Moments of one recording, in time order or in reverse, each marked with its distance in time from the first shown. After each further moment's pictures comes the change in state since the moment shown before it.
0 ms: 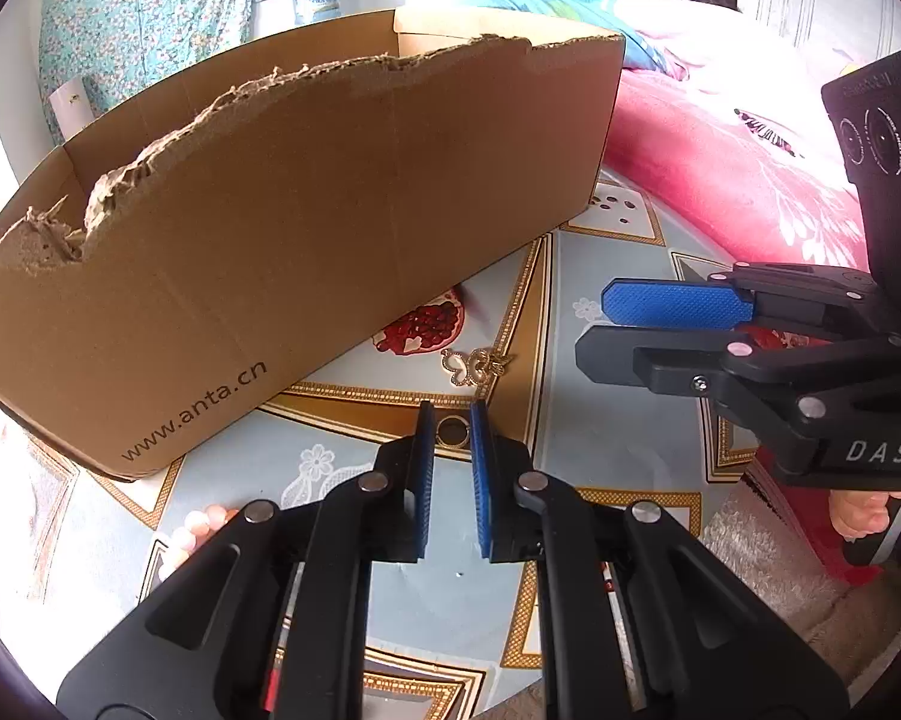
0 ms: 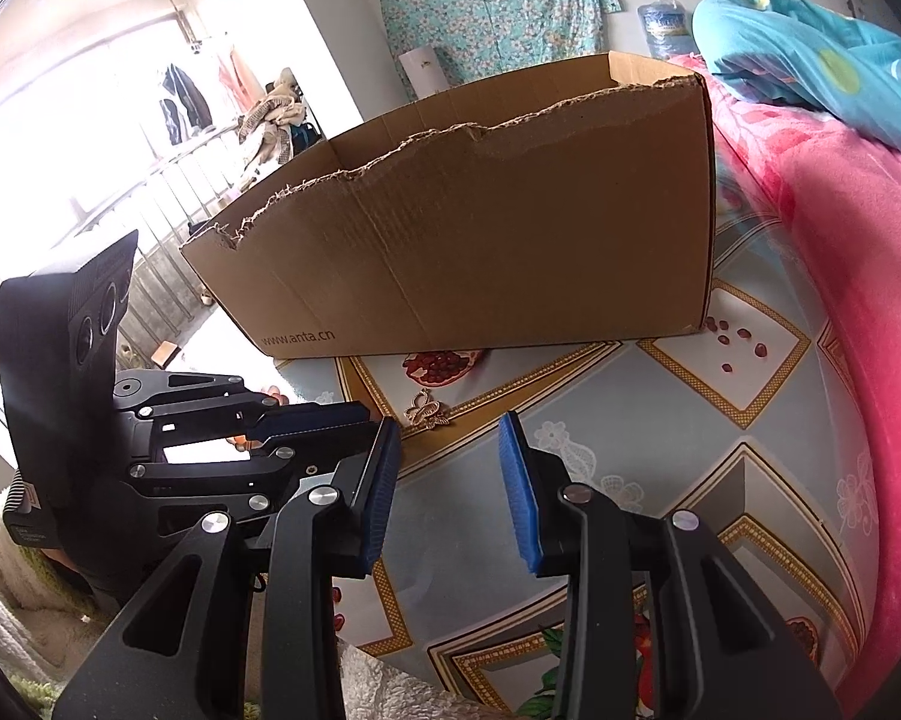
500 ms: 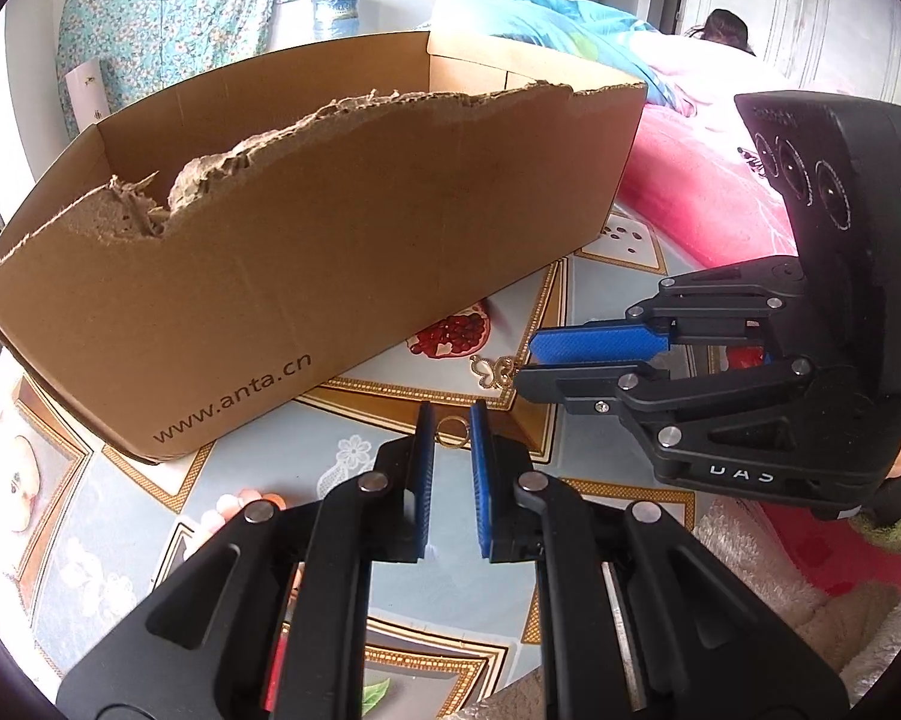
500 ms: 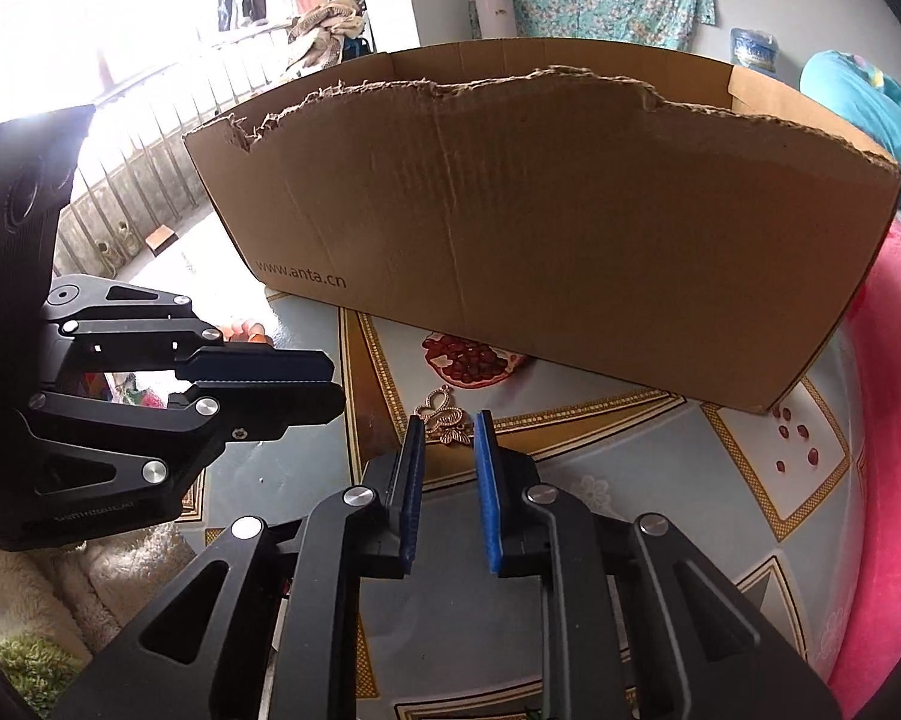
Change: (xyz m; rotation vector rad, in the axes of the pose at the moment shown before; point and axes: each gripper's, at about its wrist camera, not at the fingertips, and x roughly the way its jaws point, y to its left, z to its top) left arm -0.014 0.019 -0.003 -0.066 -0.042 -0.023; right arm 0.041 0.024 0.016 -0.262 0.153 -0.031
